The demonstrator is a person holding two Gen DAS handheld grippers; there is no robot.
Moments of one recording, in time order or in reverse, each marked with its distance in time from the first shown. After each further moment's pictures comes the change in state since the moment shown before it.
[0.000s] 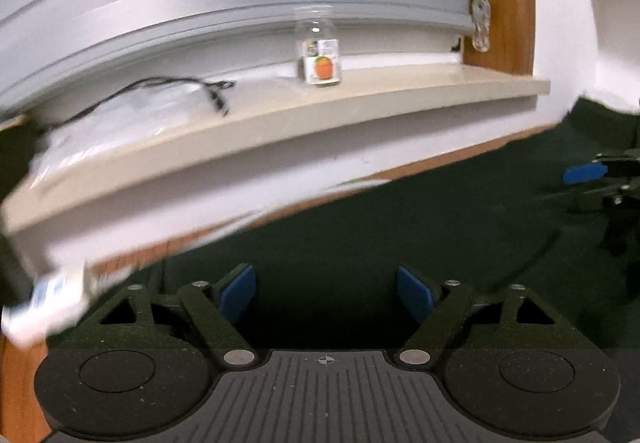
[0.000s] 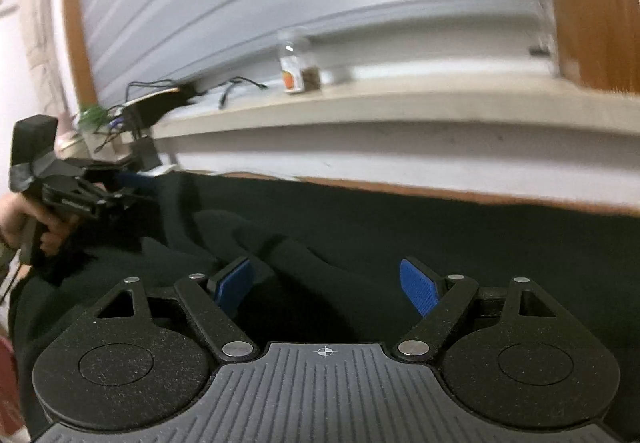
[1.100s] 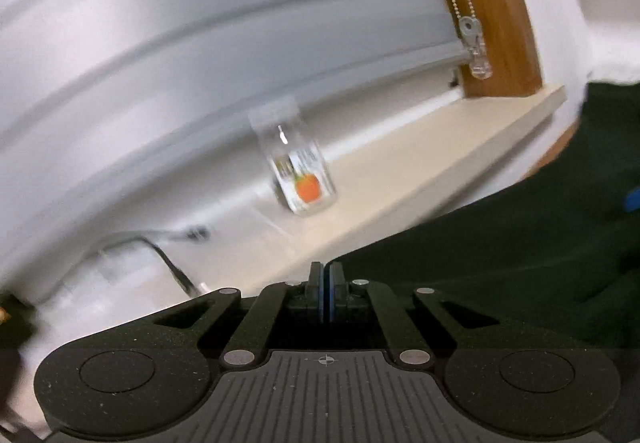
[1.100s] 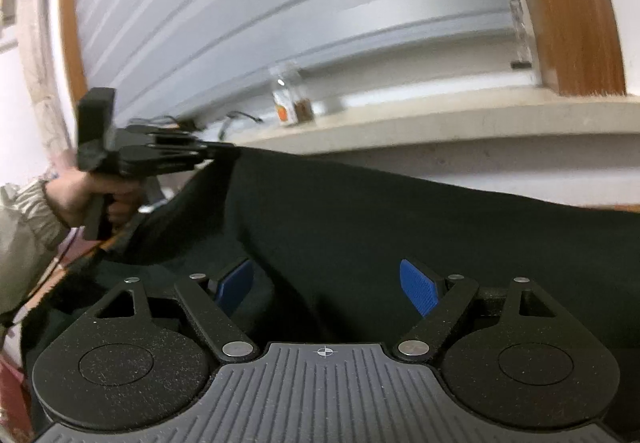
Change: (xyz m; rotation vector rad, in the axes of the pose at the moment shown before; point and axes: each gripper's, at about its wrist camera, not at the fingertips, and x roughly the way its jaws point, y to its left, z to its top) left arm 0.041 -0.042 0.062 0.272 -0.196 0.168; right arm -0.020 -0.006 0.000 0.031 -0.111 0.027
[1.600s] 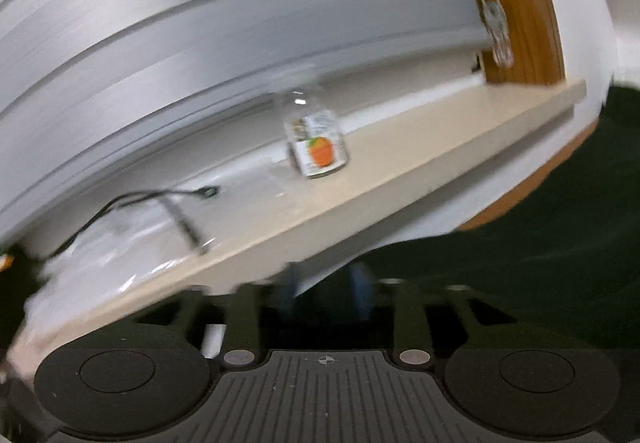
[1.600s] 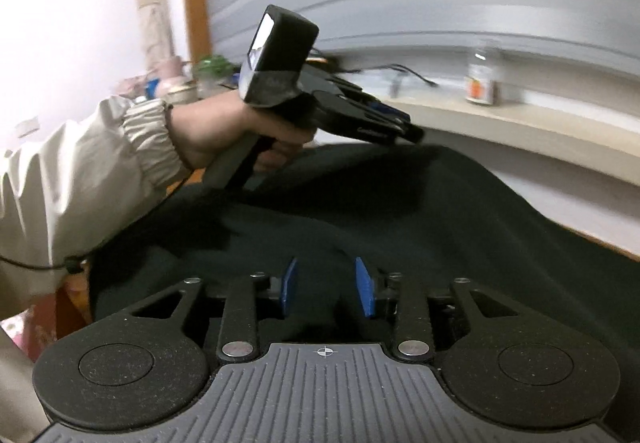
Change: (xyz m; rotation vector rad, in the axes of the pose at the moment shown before) left arm -0.020 0.019 -0.023 -0.163 0.067 -0.028; right arm 0.034 0.125 0.002 -0.271 0.174 0.247
